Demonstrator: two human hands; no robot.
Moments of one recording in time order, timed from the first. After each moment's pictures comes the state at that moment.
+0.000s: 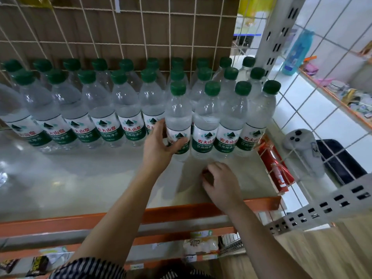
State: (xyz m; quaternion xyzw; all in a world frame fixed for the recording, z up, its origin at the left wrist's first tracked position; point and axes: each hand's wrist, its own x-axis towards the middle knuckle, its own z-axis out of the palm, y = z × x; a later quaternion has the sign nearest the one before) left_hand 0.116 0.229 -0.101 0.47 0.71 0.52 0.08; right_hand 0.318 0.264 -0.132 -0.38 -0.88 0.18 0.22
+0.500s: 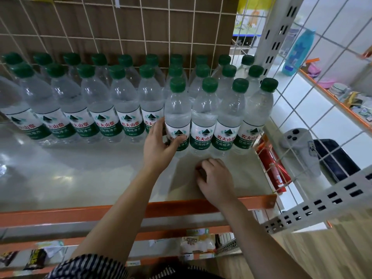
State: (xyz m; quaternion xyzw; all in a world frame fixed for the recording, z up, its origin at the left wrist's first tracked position) left_hand 0.130 0.228 -0.105 0.48 0.71 0.51 0.06; right_hand 0.316 0.263 -0.131 -0.37 -0.89 0.14 0.22
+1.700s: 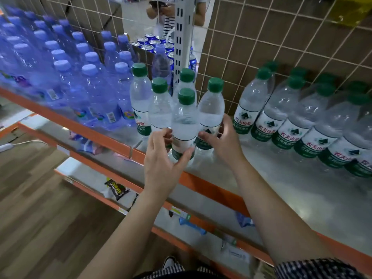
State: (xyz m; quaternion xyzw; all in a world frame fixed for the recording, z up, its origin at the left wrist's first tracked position) left_hand -0.153 -0.155 -0.097 0.27 0.79 0.52 -0.19; right_hand -0.120 0.029 -0.082 -0.16 -0.81 0.50 0.24
